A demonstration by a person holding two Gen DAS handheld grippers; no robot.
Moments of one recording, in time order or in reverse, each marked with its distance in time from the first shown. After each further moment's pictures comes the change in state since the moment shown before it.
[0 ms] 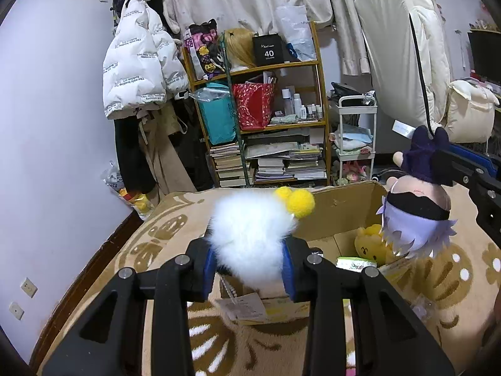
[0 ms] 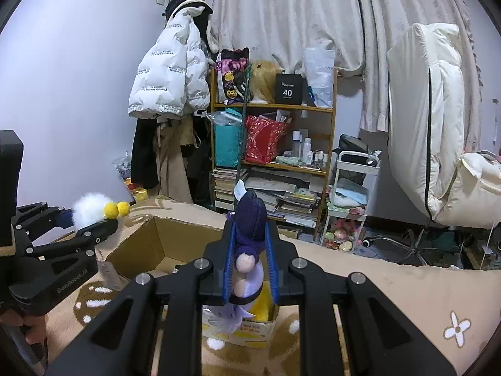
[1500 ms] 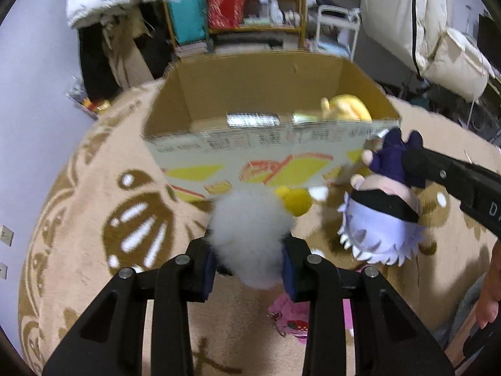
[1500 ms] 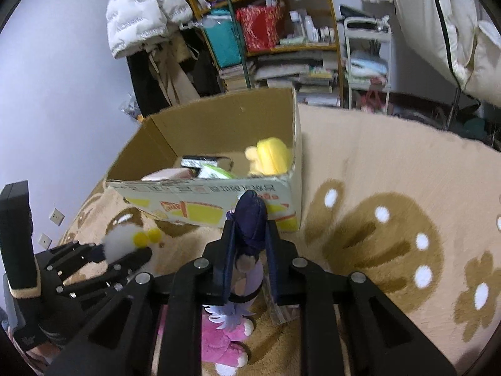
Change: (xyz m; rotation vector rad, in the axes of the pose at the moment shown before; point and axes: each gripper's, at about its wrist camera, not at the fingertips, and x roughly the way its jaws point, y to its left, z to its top) left arm 0.010 -0.029 -0.083 -0.052 0.425 -0.150; right arm 0.023 -0.033 -0.083 0.235 0.442 0.154
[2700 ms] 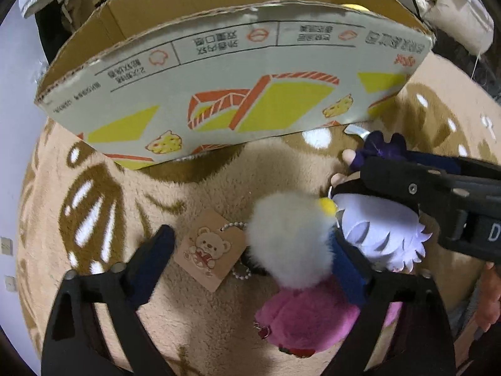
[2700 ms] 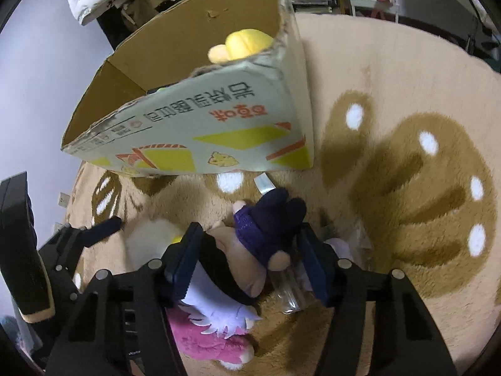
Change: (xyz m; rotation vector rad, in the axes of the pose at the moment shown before) left arm 0.078 -0.019 -0.009 0.087 0.294 -0.059; right arm 0.093 -0.022 -0.024 0.153 0.363 0.067
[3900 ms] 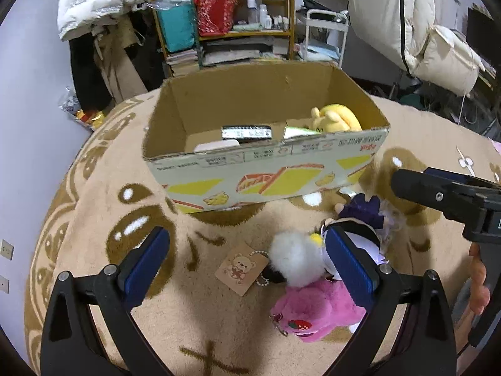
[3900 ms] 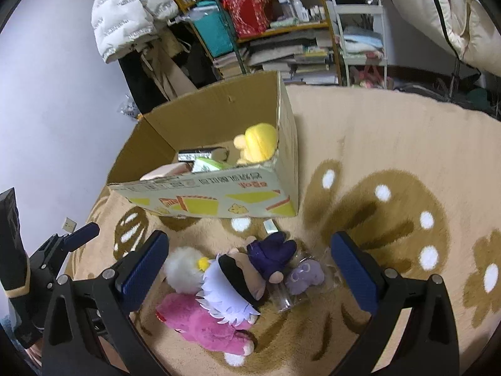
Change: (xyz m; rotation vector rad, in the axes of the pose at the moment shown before) left arm -0.086 0.017 -0.010 -0.032 -0.285 0.027; right arm -0.080 0.007 -0.007 -0.045 -0.242 -0.008
